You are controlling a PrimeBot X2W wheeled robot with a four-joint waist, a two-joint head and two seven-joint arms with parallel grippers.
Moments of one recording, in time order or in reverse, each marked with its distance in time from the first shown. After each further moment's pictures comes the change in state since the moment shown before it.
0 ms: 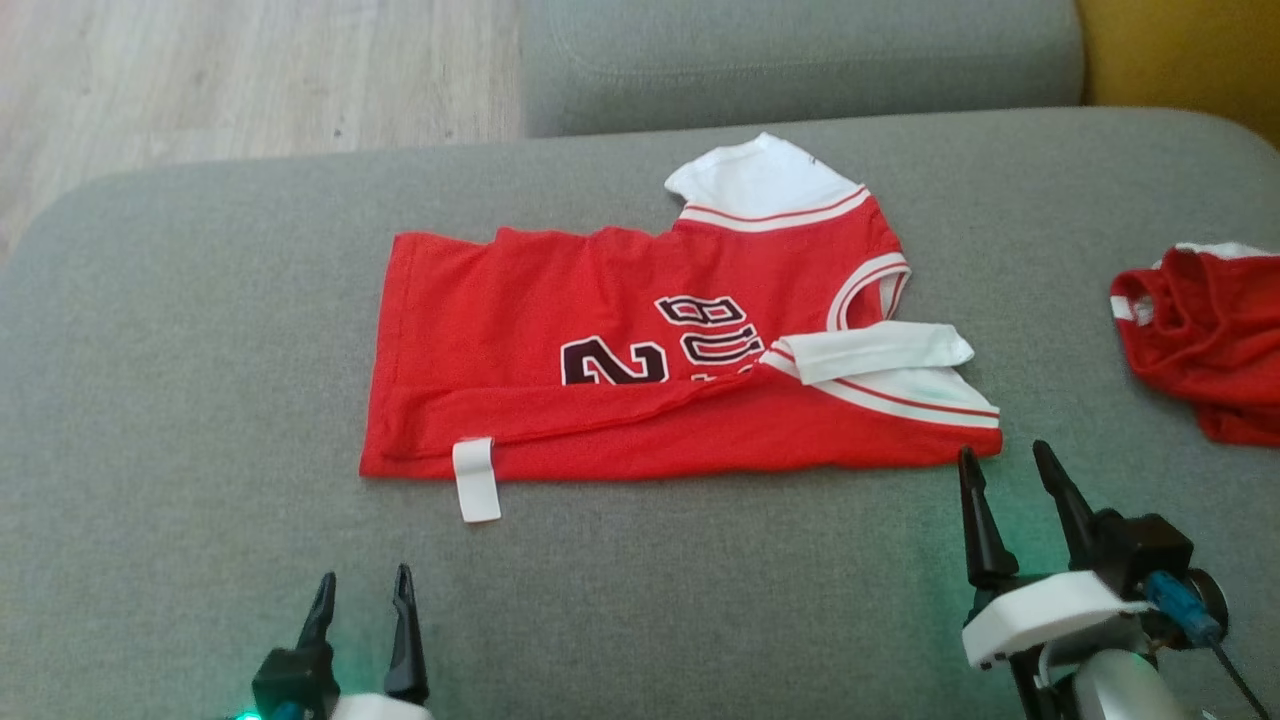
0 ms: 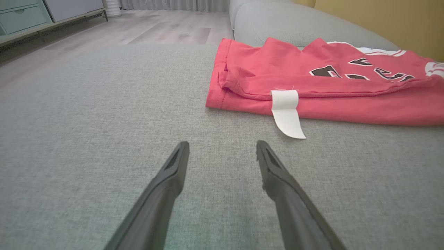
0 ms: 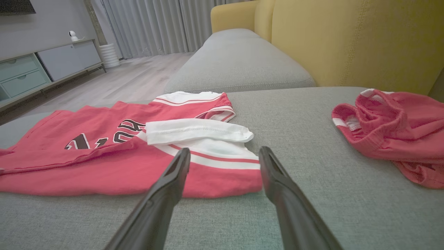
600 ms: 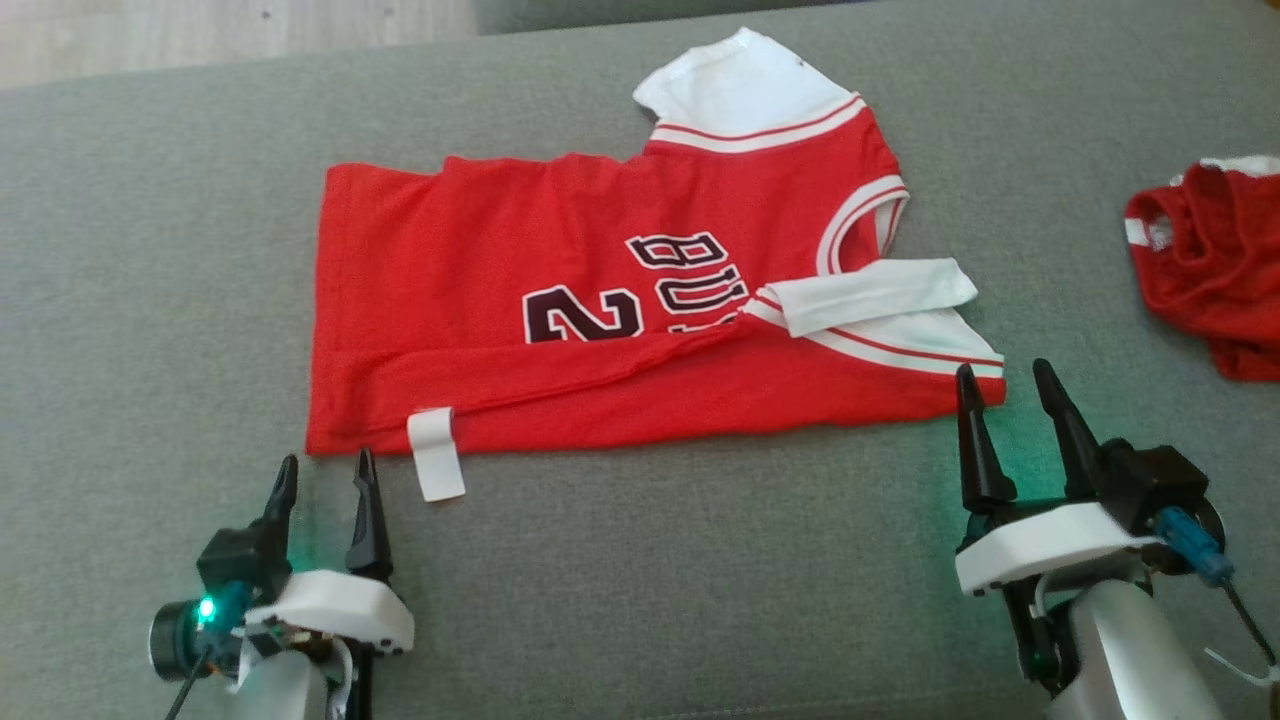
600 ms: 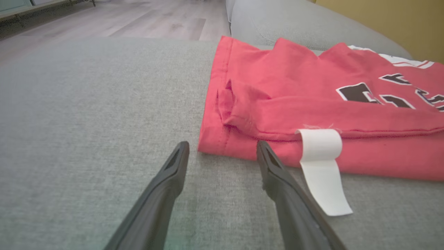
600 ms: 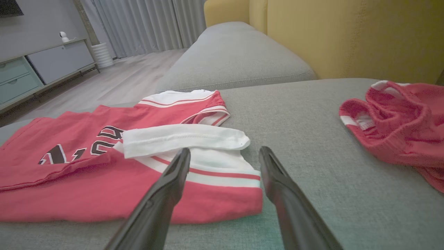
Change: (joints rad) left arm -0.231 -0.002 0.106 0.119 0.006 -0.088 0.000; right arm -0.095 0.000 0.020 -0.037 0.035 0.000 0.000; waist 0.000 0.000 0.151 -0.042
